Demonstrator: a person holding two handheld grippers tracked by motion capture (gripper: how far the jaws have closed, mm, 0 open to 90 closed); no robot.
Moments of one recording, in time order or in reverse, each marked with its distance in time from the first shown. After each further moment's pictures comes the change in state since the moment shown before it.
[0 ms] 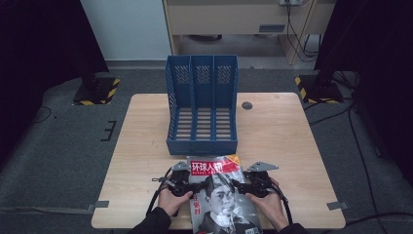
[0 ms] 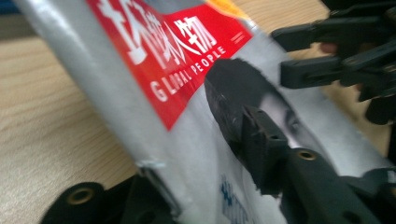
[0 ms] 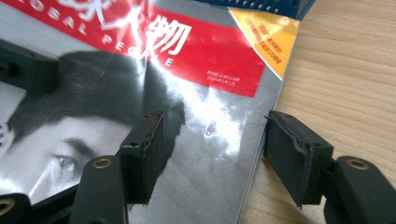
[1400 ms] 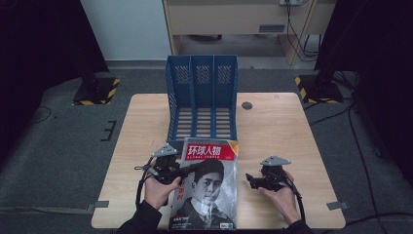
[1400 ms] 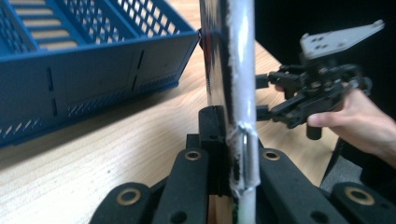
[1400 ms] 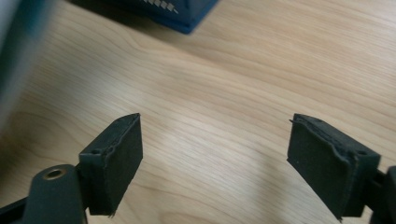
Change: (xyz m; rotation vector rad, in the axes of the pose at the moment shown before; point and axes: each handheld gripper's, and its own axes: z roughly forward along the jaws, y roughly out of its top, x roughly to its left) left arm -0.031 0.056 -0.076 -0.144 -0.009 0.049; right arm -0.037 0.005 -0.022 0.033 -0.175 -0.032
